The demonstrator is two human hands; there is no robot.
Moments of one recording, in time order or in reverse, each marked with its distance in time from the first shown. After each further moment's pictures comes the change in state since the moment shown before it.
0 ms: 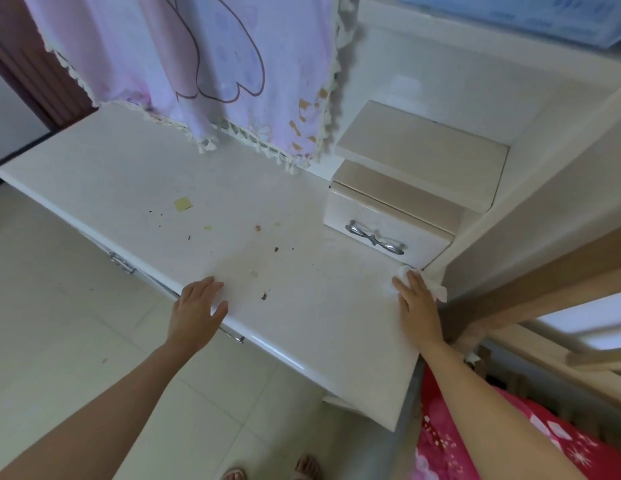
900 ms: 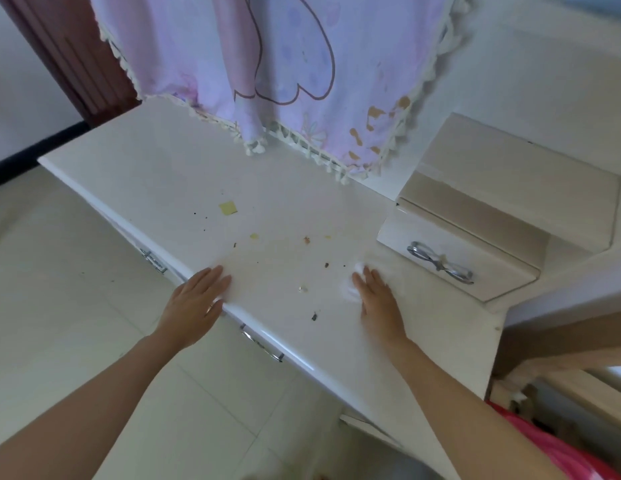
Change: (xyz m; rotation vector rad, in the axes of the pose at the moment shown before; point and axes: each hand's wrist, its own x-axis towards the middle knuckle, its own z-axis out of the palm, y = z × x) left_hand 0.038 -0.086 -0.035 0.169 -0.066 0.157; right_hand 0.039 -0.136 0.073 -0.135 -0.037 -0.280
